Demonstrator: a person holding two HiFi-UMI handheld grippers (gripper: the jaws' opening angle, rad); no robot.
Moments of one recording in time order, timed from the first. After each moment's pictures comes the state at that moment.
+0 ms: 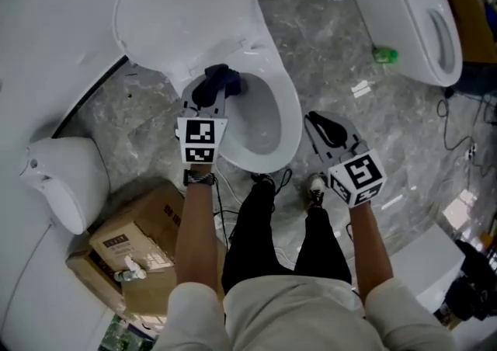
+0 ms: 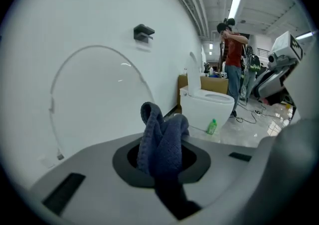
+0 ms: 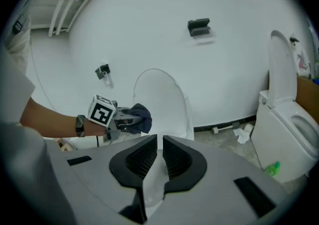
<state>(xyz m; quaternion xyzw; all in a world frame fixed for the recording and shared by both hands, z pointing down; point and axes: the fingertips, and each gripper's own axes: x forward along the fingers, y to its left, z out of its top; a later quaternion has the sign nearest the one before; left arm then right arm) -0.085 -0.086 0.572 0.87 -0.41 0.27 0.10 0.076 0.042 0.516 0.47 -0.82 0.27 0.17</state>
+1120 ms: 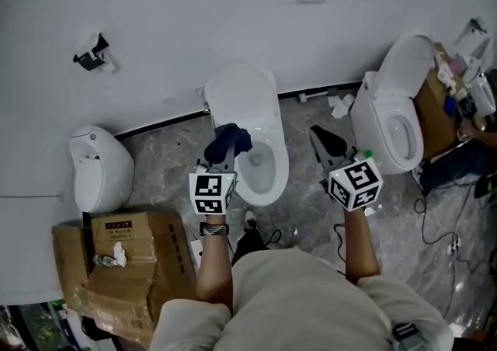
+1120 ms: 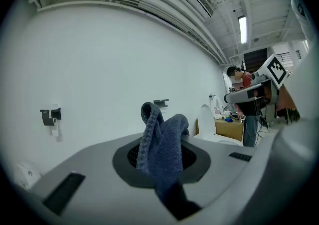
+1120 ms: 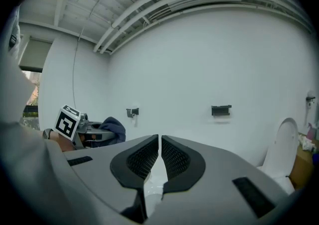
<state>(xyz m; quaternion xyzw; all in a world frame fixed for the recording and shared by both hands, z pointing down) -0.090 0.100 0.176 0.81 -0.57 0.11 0.02 0.111 0.103 0.138 0.43 -0.90 0.06 0.06</state>
